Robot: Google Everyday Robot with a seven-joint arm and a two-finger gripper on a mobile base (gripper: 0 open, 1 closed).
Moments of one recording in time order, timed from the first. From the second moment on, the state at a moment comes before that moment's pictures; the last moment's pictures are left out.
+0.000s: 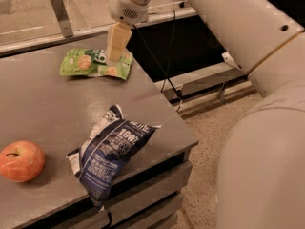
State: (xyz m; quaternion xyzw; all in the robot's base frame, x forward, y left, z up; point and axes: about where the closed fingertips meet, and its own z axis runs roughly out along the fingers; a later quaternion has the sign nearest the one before) arm 0.663 0.106 0.961 -0.74 0.60 0.07 0.30
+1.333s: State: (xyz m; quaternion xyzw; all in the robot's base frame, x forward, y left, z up) arm 0.701 0.140 0.849 -0.64 0.71 0.16 0.27
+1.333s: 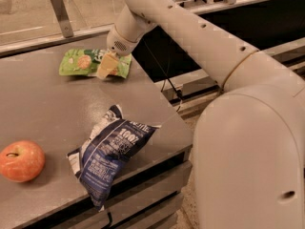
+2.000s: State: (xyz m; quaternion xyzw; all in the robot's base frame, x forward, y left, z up) arm 0.702 0.141 0.852 -0.64 0.71 0.17 0.26
